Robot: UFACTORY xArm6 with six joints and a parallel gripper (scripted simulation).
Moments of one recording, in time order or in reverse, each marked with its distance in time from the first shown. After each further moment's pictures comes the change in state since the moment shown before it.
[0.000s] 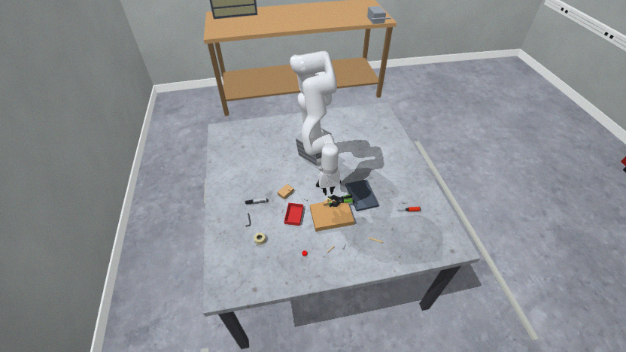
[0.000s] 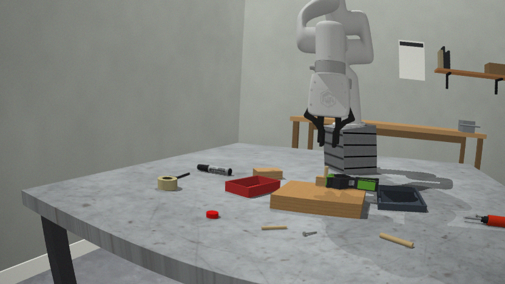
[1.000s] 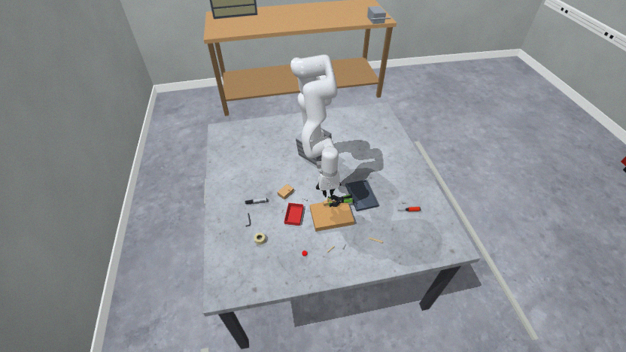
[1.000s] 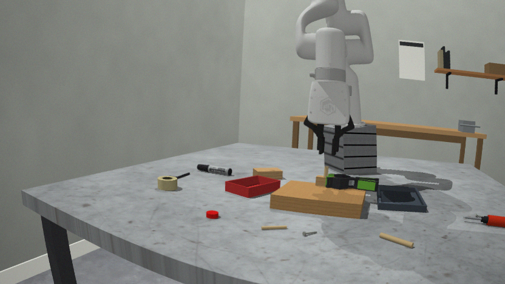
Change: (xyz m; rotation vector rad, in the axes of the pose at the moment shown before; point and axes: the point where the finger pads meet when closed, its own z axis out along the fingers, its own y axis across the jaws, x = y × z) arm 0.000 0.000 0.018 0.000 0.001 0.000
